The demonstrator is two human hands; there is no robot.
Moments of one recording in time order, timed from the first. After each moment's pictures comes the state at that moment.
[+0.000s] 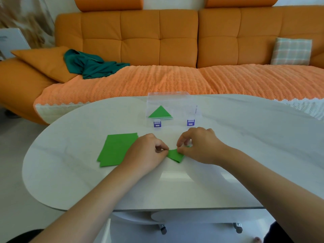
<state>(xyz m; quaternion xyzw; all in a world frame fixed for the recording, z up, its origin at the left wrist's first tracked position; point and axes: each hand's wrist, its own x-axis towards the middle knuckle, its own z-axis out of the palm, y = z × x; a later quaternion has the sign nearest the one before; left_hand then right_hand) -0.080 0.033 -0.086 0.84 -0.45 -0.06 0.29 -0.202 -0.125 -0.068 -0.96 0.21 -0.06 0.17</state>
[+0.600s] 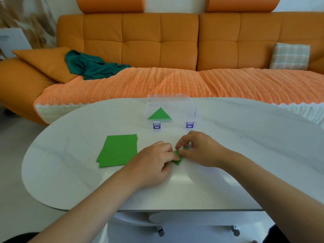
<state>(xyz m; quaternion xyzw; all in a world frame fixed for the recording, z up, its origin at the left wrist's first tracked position) -0.093 0.040 -0.091 0.72 -0.67 0.01 0.20 -0.210 -0.129 -0.069 -0.95 0.19 -0.04 0.25</state>
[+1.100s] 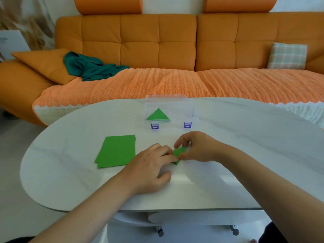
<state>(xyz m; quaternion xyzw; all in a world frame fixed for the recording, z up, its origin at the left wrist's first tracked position) -0.098 0.049 -0.094 0.72 -0.67 0.00 0.18 -0.206 -0.134 -0.061 -0.92 0.23 0.02 0.31</state>
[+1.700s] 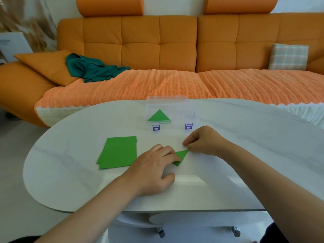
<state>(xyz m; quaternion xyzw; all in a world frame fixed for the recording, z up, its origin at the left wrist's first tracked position) -0.101 0.047 -0.094 0.74 -0.66 0.01 0.17 -0.204 -0.151 -0.059 -0.88 0.31 -0.04 0.37</state>
